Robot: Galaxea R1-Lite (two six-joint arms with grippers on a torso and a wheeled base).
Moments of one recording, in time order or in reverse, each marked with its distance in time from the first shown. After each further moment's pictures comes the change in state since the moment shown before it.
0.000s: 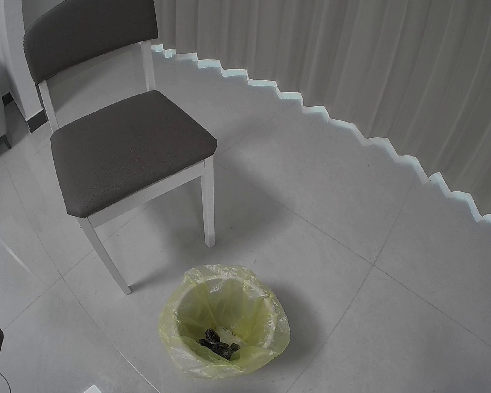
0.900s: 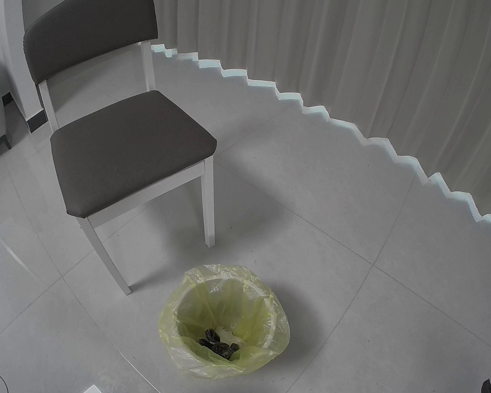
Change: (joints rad) left arm 0.137 -0.101 0.058 -0.094 -0.086 0.097; right arm -0.005 -0.024 0.498 -0.803 0.051 -0.119
